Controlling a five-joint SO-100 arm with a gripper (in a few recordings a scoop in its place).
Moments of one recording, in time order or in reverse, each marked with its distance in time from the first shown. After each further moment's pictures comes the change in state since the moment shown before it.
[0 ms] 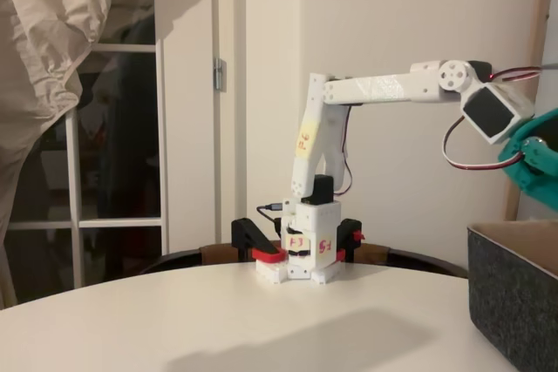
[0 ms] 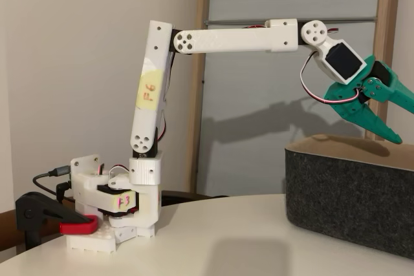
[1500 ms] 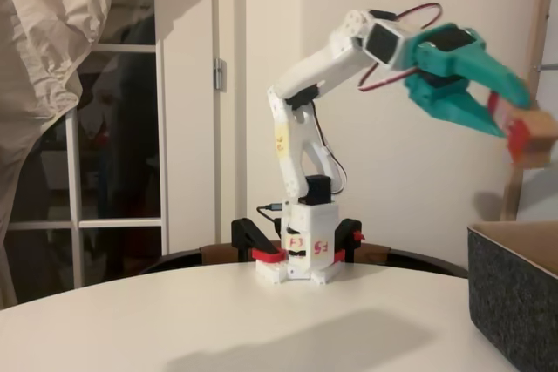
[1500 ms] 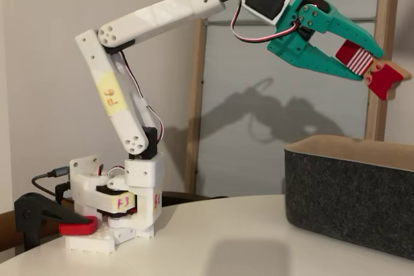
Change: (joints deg) arm 5.3 33.8 15.7 3.4 11.6
